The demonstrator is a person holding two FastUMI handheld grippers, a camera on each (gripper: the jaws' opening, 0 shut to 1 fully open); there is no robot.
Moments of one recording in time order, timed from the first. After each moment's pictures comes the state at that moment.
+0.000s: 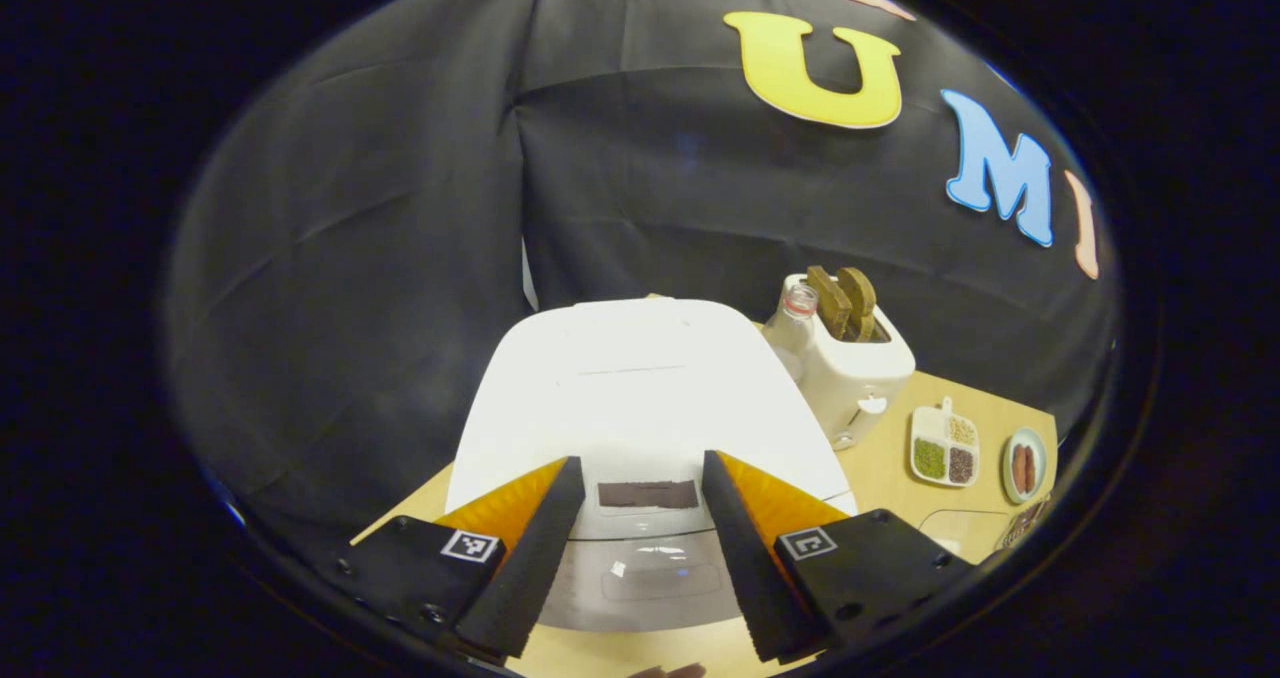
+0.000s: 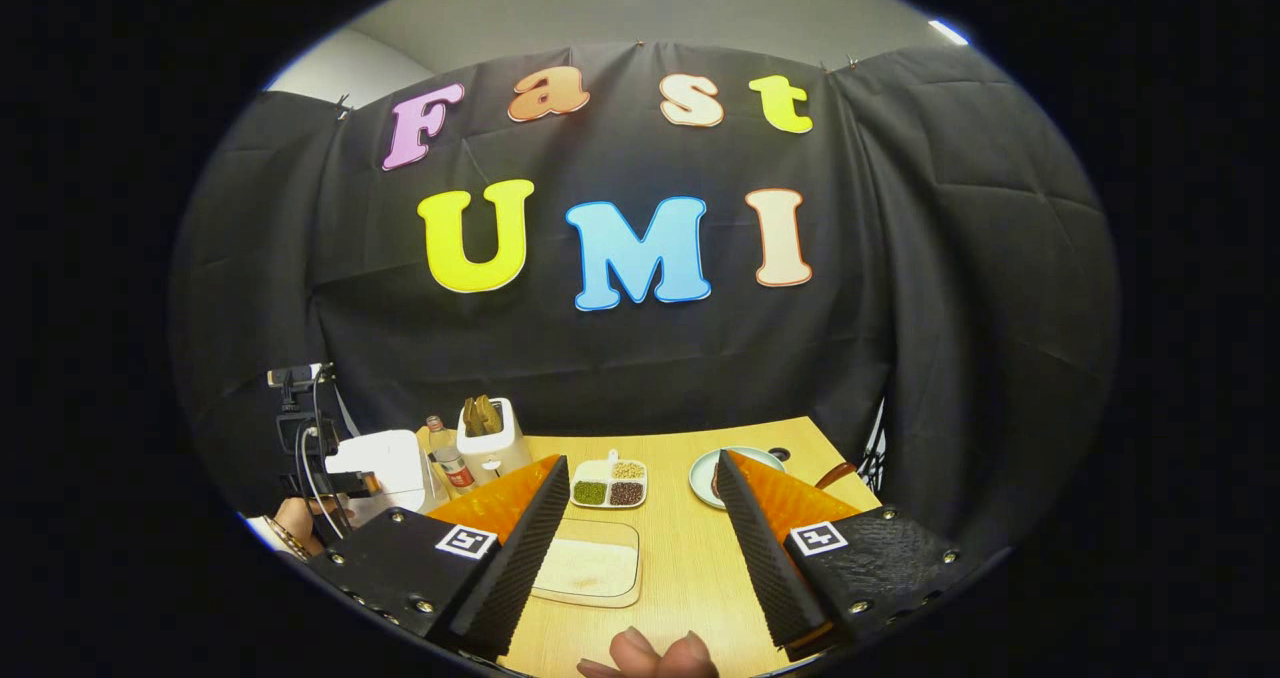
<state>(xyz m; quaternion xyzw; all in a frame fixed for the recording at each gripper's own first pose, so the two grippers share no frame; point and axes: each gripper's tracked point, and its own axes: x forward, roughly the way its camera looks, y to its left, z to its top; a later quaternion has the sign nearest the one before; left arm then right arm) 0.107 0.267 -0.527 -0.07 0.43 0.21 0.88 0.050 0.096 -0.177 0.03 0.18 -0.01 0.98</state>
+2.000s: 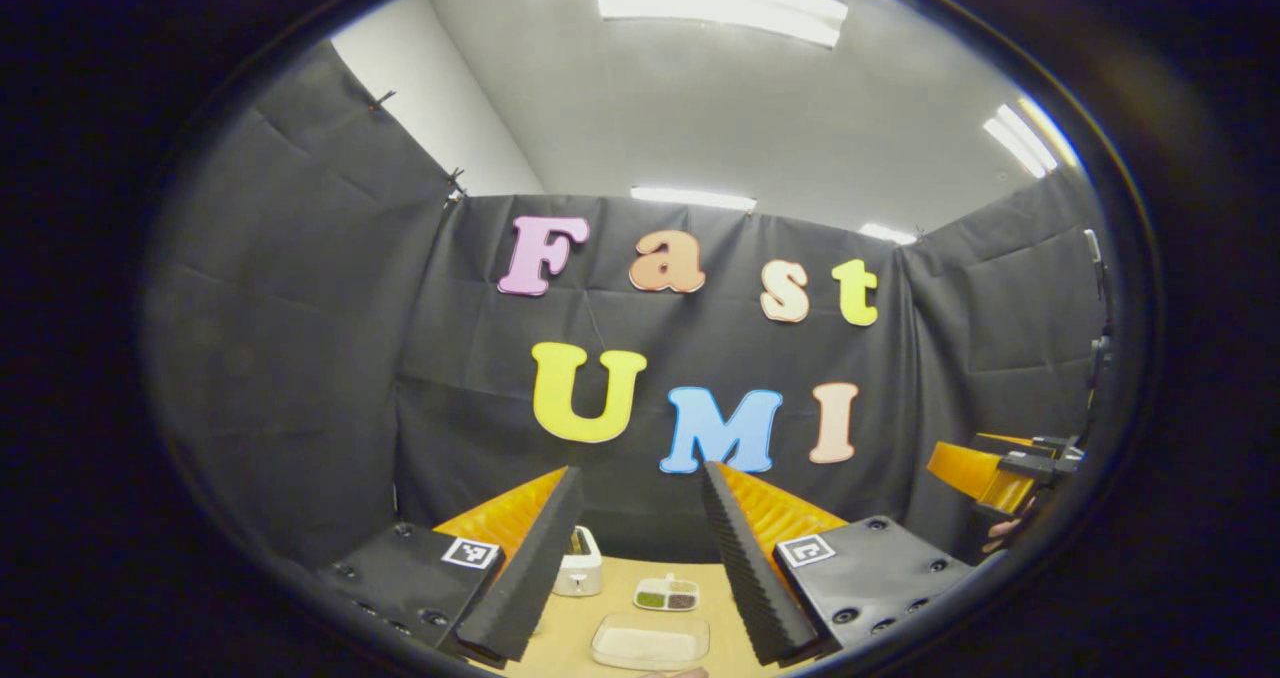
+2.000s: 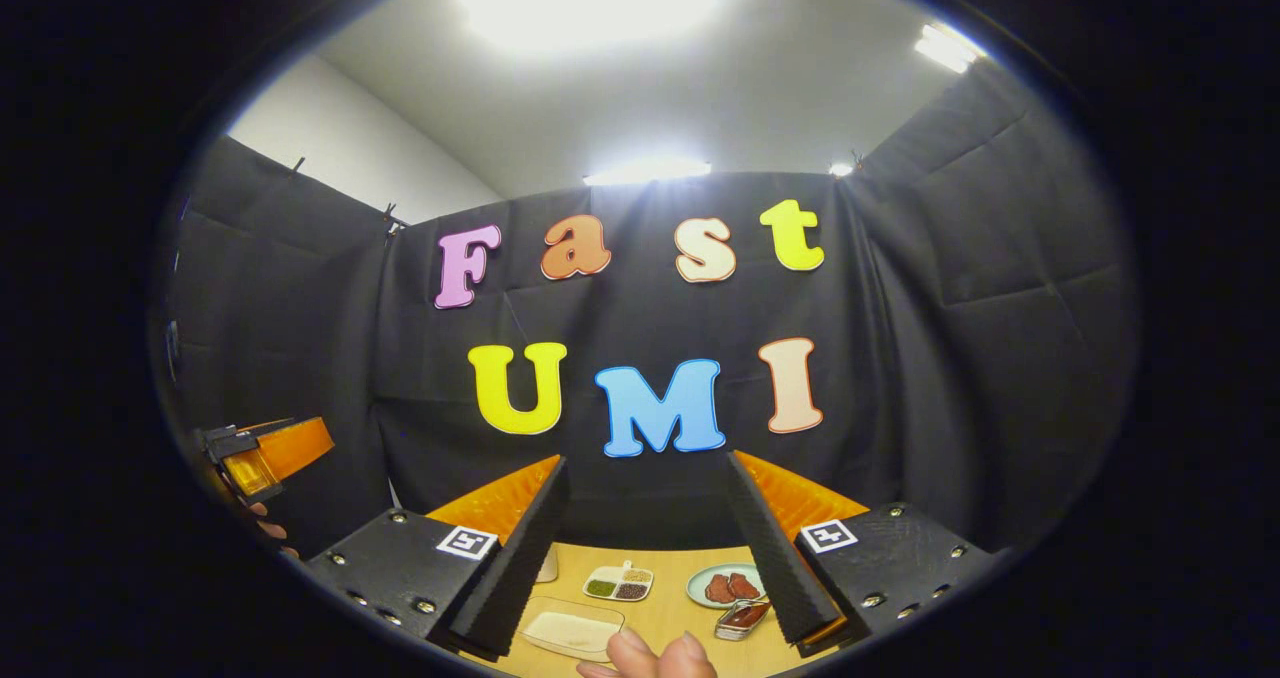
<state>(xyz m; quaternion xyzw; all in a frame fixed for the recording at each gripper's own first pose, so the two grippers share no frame) -0.008 0.035 -0.006 -0.09 0.03 0.02 1.00 -0.007 0.034 0.027 0.03 -0.01 0.06 1.00</state>
